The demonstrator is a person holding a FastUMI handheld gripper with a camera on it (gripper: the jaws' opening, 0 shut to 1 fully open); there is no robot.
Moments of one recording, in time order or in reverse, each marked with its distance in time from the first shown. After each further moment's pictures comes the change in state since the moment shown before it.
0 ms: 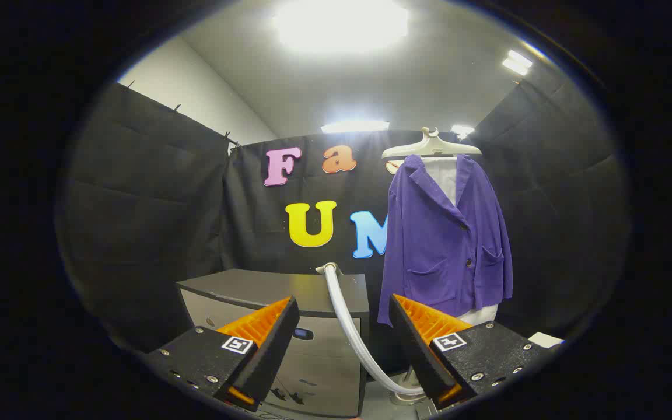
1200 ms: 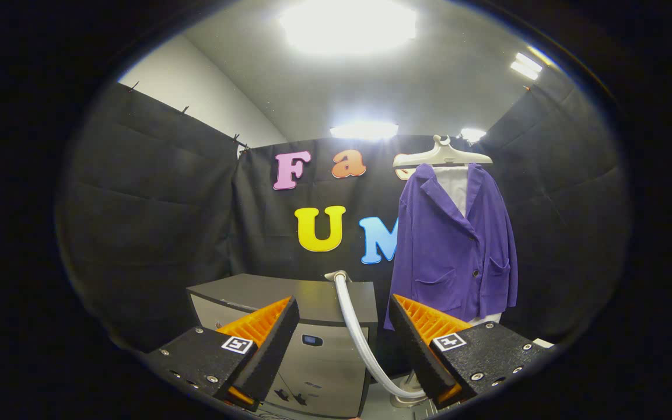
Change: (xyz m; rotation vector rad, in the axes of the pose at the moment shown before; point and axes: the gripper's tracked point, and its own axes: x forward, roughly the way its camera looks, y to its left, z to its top) arm 0.004 0.019 0.041 -0.013 -0.015 0.058
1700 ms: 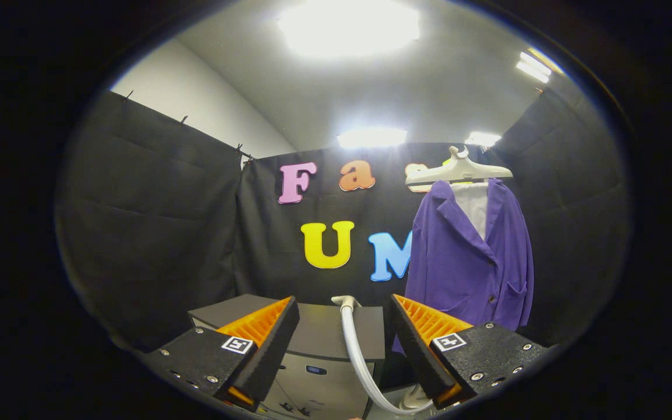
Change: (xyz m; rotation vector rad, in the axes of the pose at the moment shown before) arm 0.071 -0.004 0.070 0.015 -0.034 0.048
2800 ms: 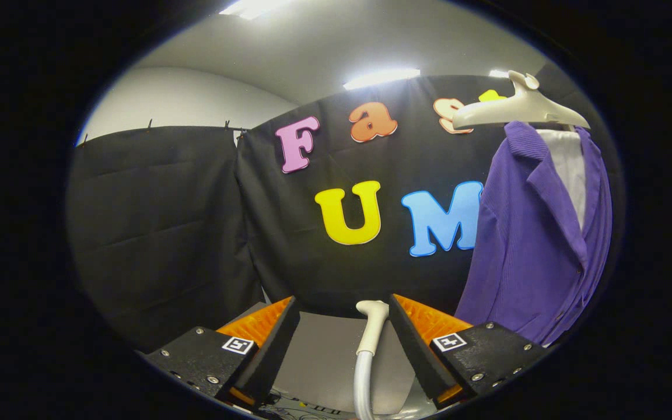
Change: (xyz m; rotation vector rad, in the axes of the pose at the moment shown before) arm 0.231 -0.023 -0.002 0.173 0.360 0.189
